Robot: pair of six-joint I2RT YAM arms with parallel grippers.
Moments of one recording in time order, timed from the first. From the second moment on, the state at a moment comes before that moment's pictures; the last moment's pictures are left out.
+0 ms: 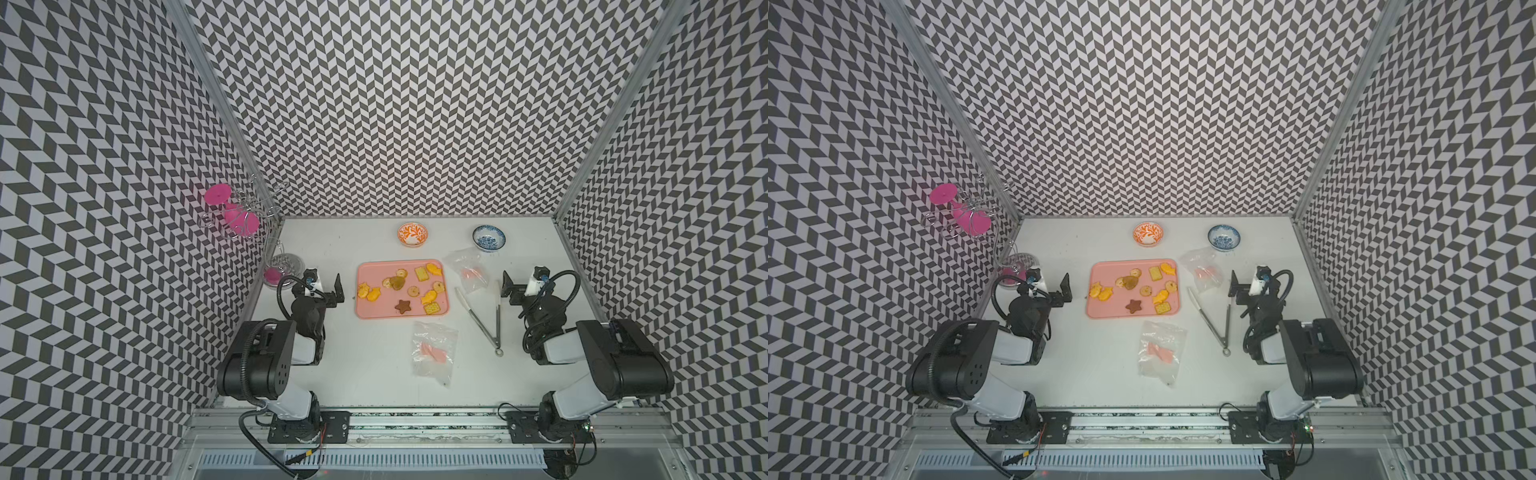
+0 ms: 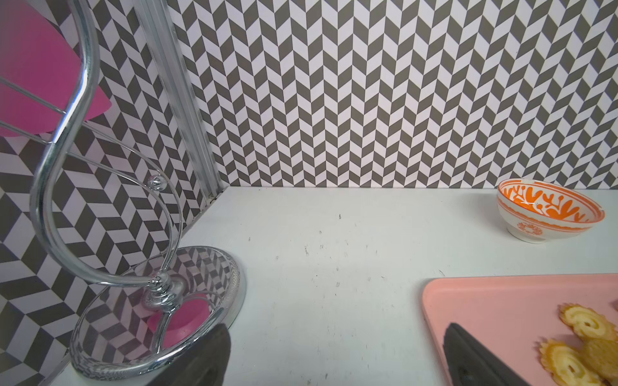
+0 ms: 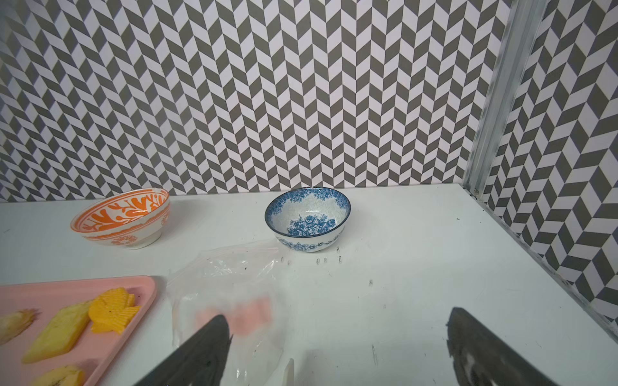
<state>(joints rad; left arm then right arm) -0.01 1.57 0.25 1.23 -0.03 0.00 0.03 1.57 0.24 1.27 0.03 0.03</state>
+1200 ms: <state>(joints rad) -0.05 1.16 0.50 0.67 -0.06 -0.11 0.05 1.13 0.41 0.77 -0.18 -0.02</state>
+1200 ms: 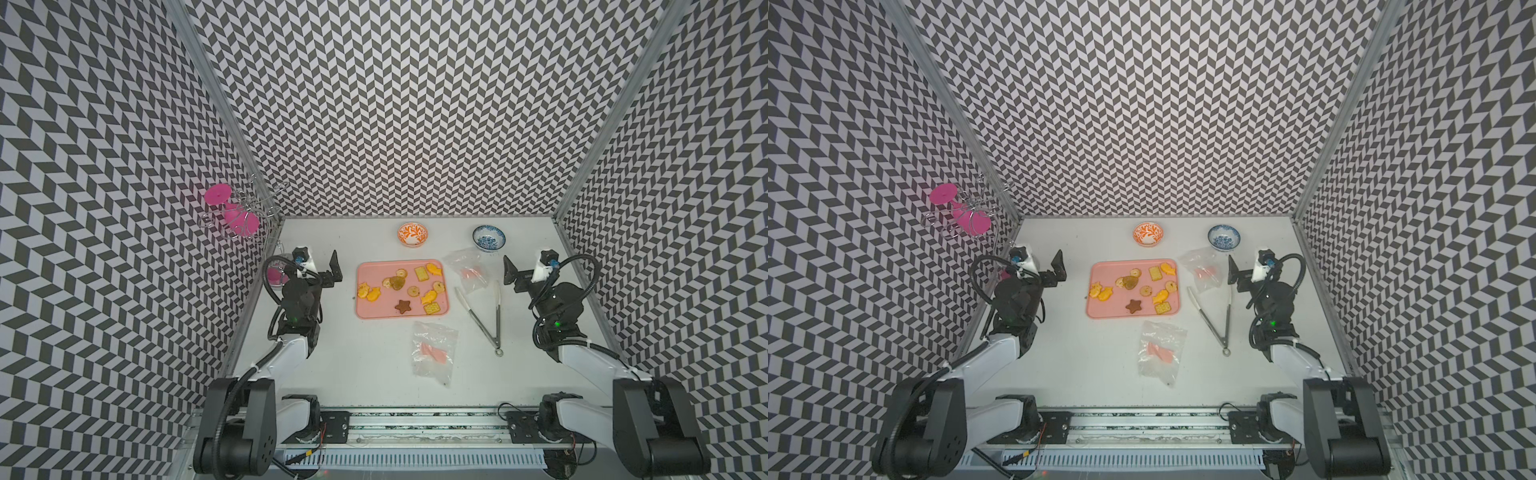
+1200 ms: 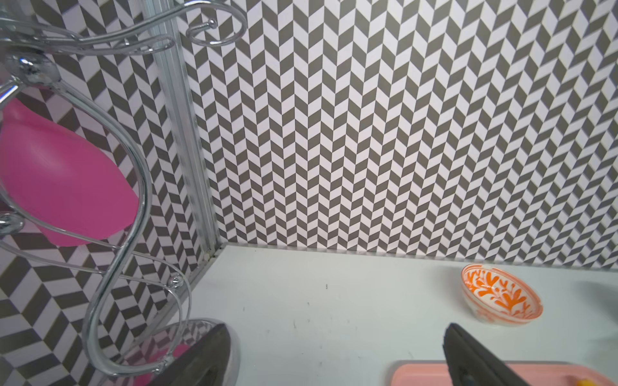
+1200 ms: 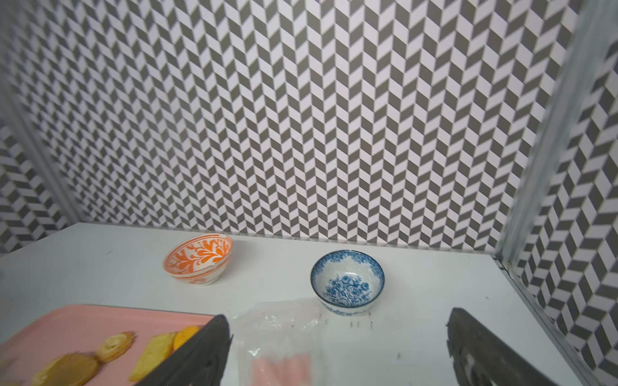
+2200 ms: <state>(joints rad) -0.34 0.96 0.54 -0.04 0.53 -0.56 0.58 1.25 0.59 -0.31 -0.38 -0.51</state>
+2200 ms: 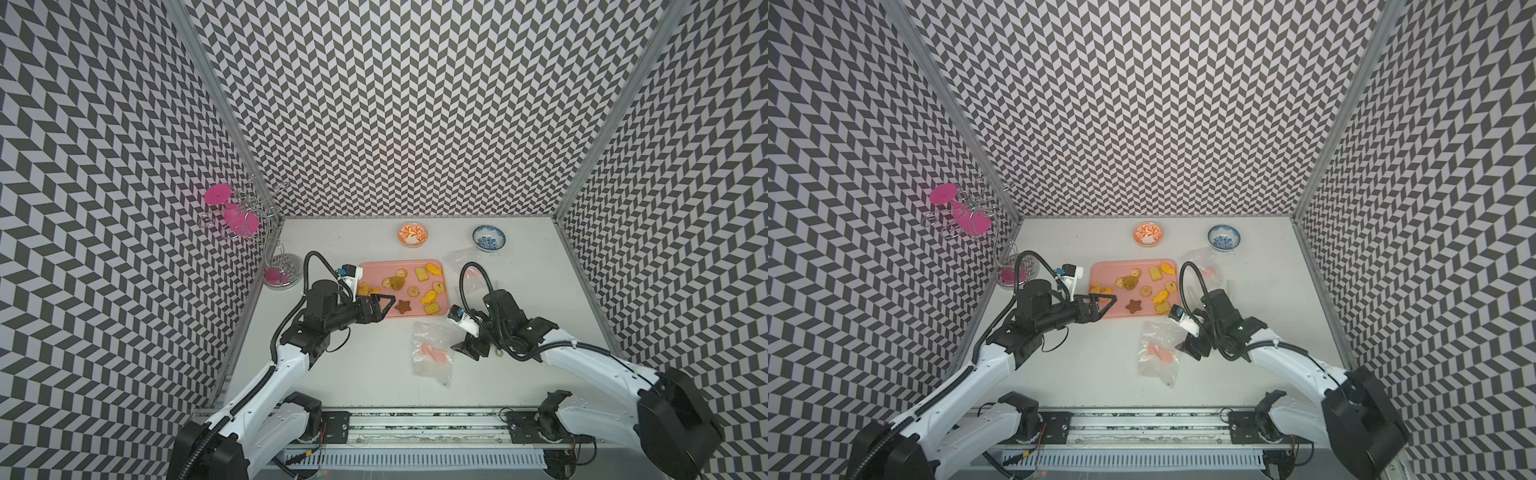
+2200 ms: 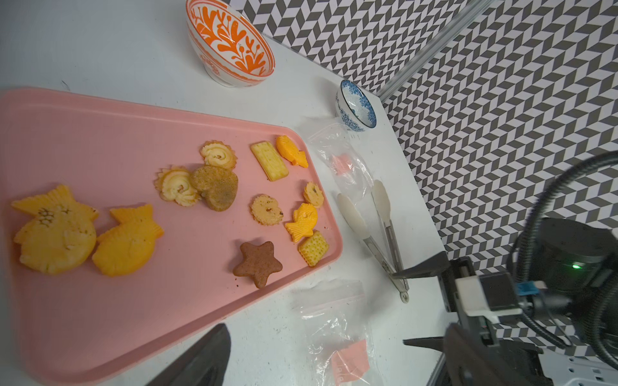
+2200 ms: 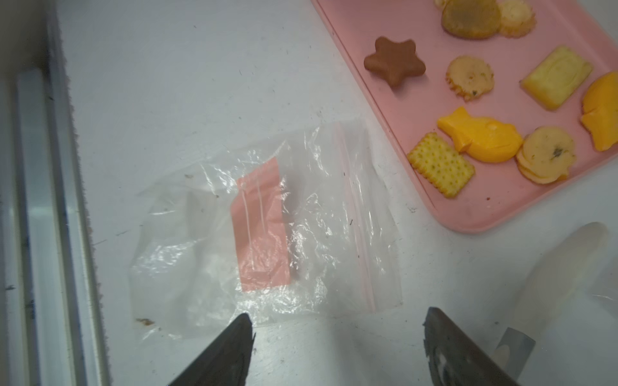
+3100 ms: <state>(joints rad) -0.35 0.99 0.57 -0.19 0.51 -0.58 0.63 1.64 0.80 -0.29 -0.35 -0.59</state>
